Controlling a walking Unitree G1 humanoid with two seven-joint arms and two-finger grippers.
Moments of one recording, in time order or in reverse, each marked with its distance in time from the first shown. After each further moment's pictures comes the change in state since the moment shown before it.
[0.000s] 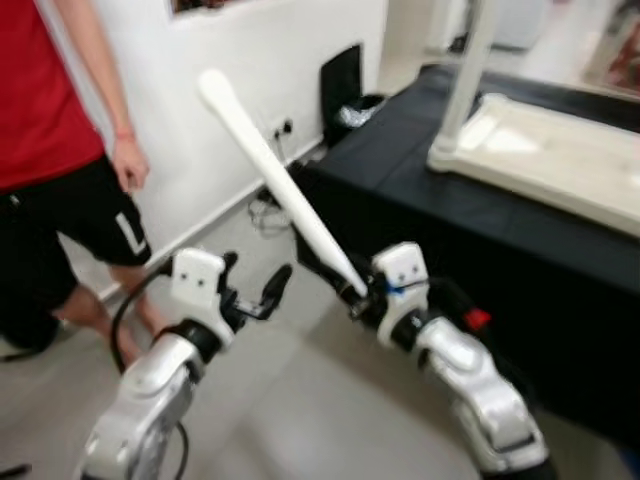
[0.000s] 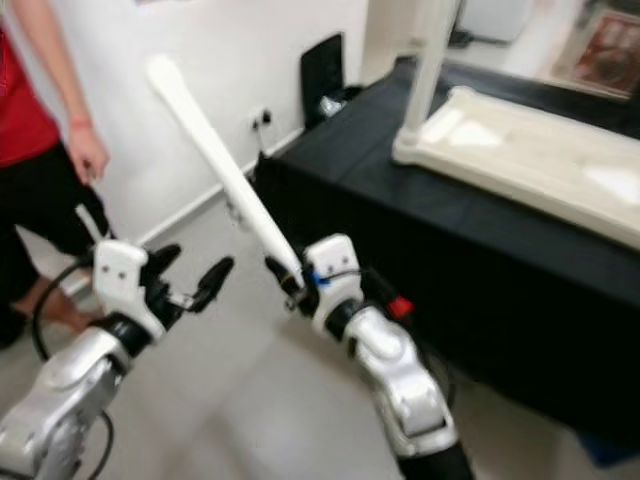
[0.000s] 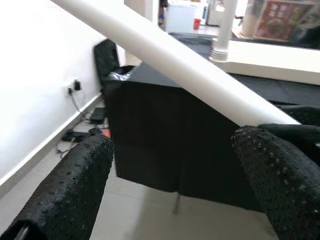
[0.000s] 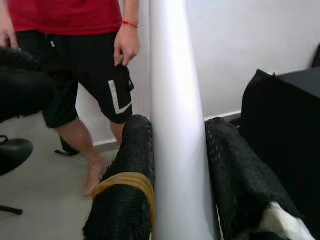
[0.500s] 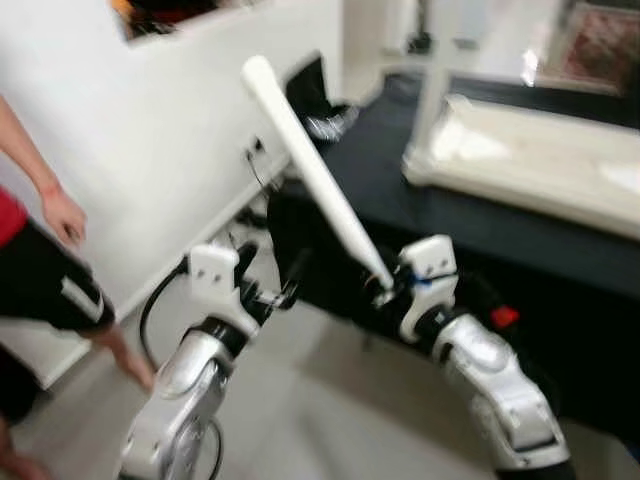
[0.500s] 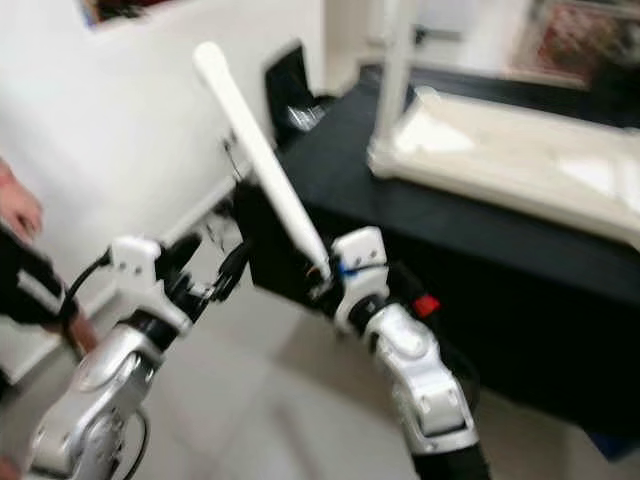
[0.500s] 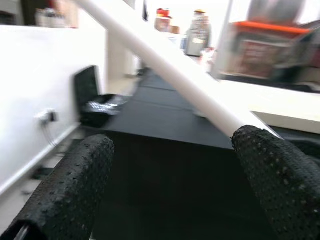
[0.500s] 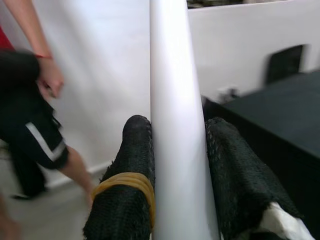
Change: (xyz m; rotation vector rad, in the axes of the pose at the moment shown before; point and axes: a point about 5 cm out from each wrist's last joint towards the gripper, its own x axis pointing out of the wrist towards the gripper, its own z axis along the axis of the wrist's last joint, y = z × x) left arm 0.008 0.011 0.016 -0.019 -0.110 0.115; right arm 0.007 0.005 0.010 0.057 -0.075 0.012
